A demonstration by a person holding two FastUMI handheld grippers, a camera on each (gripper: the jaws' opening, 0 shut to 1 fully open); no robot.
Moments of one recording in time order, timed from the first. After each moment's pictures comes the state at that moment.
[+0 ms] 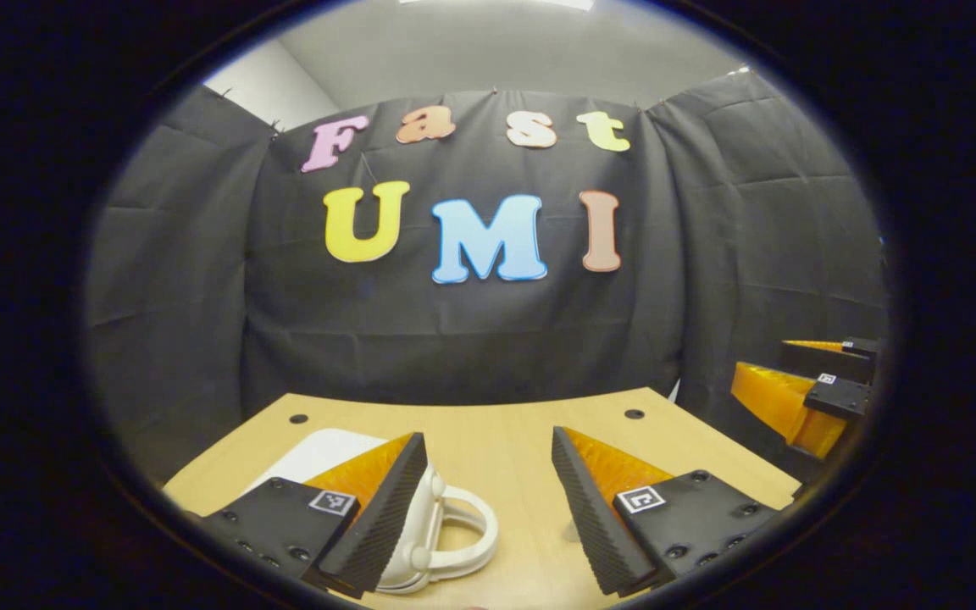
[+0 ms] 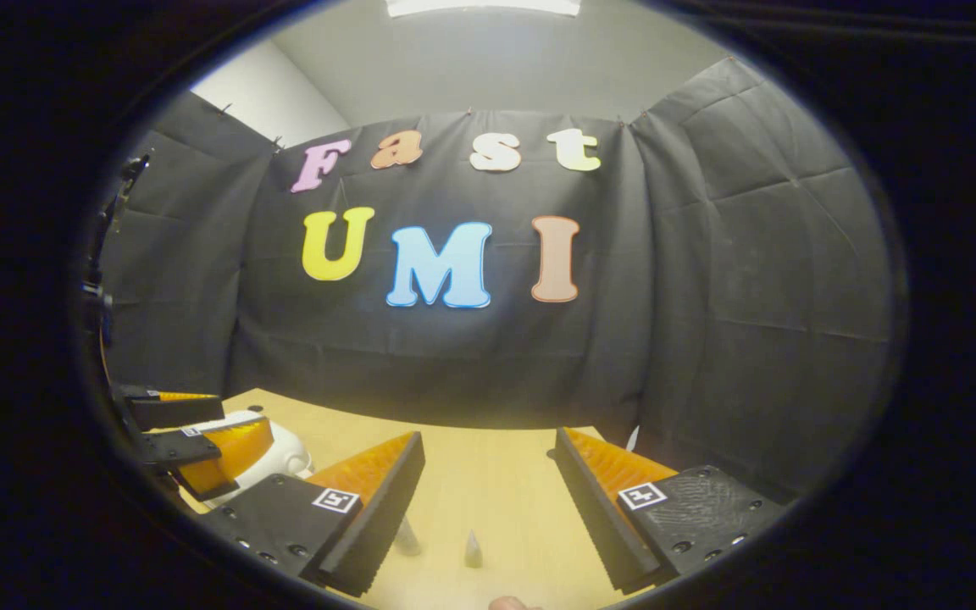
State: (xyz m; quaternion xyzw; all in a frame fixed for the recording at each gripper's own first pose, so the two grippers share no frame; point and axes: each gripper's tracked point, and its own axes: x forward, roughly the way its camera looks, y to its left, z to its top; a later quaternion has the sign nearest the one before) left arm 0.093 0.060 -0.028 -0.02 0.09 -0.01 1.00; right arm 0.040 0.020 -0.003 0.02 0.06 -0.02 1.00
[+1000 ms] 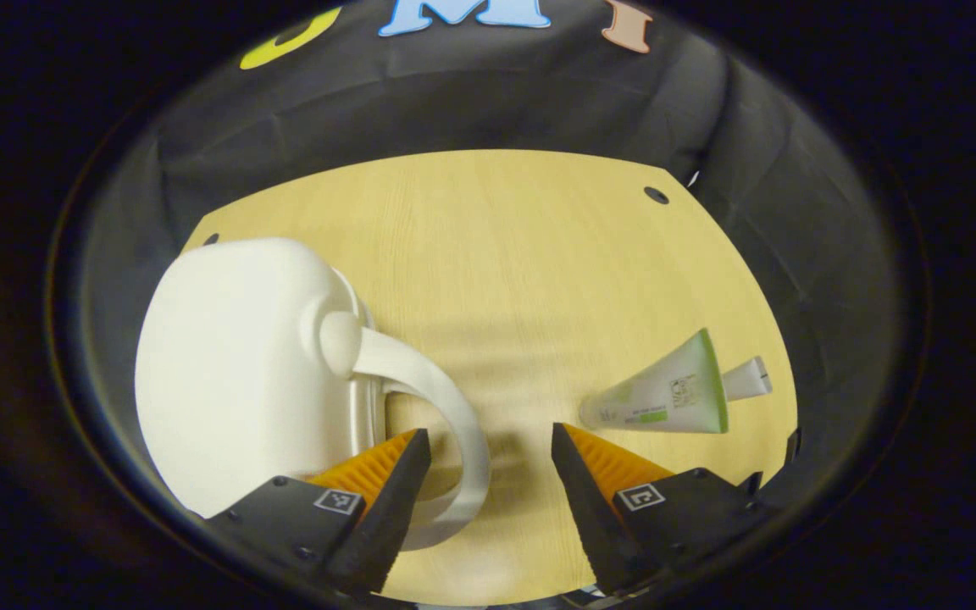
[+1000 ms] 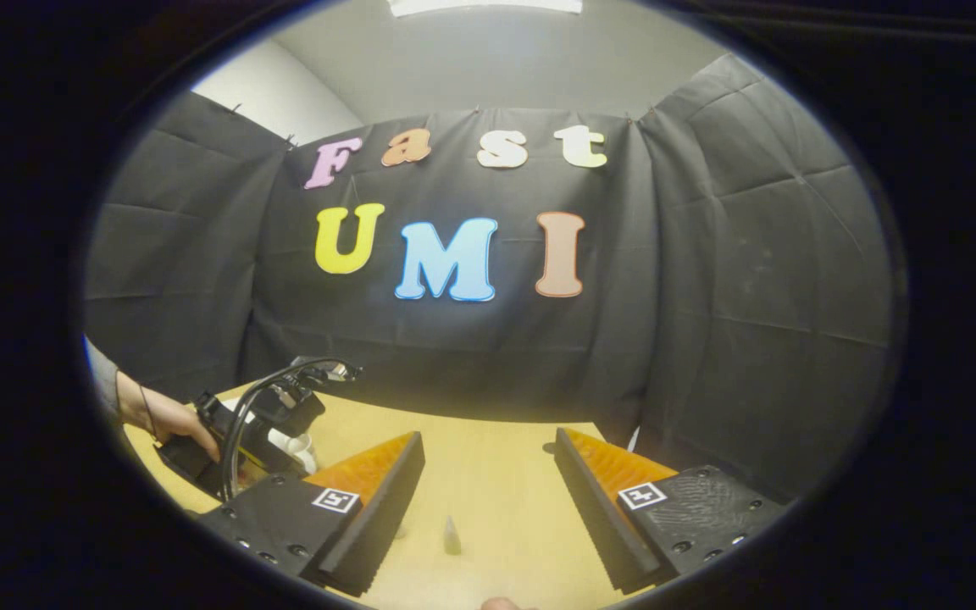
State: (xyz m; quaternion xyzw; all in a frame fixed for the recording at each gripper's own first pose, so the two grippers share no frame) left arm 0.176 0.056 -0.264 -0.05 0.53 -0.06 0.85; right arm 0.020 -0.010 -0.005 0.02 0.07 0.01 1.00
